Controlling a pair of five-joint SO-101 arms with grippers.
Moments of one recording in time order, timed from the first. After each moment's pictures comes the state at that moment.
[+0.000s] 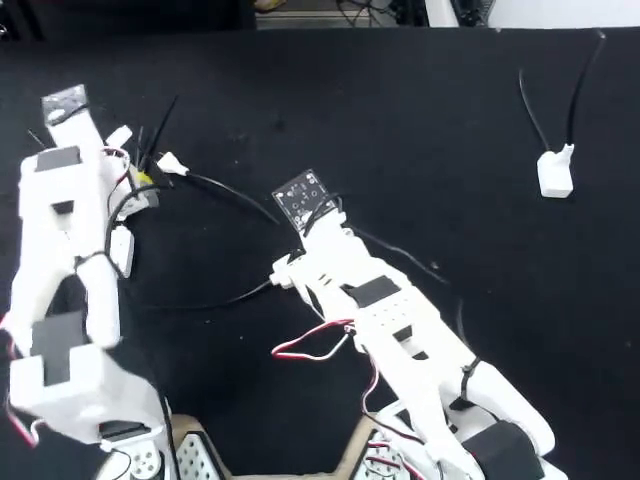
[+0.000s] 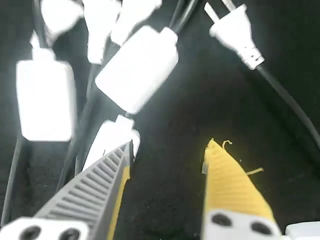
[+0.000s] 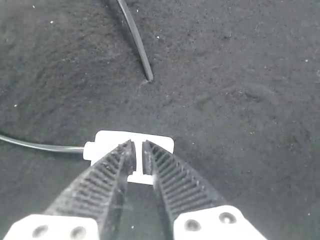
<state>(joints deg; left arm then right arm) -19.7 5.9 7.1 67.6 6.5 -26.4 -27.6 66.4 20.7 8.3</state>
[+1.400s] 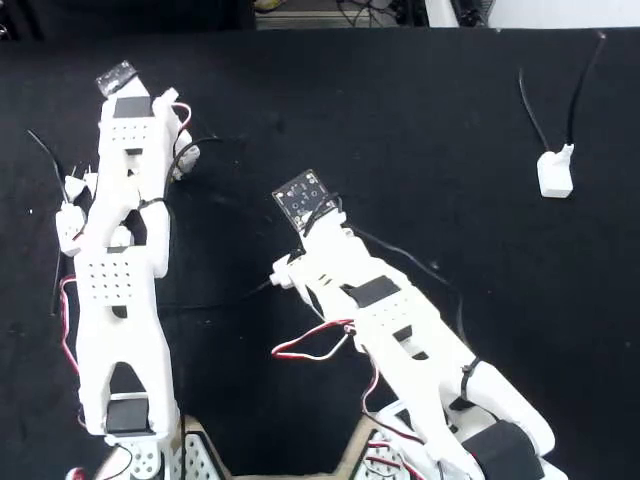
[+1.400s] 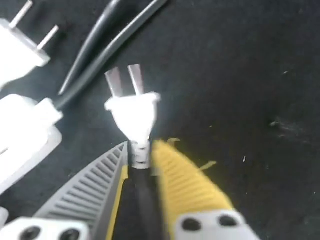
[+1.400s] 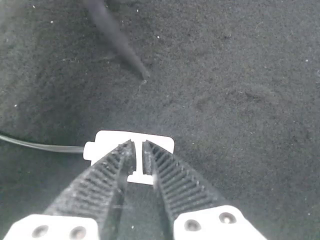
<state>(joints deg) -9.2 50.8 -50.0 79.3 29.7 -26.4 -27.6 66.4 20.7 8.2</state>
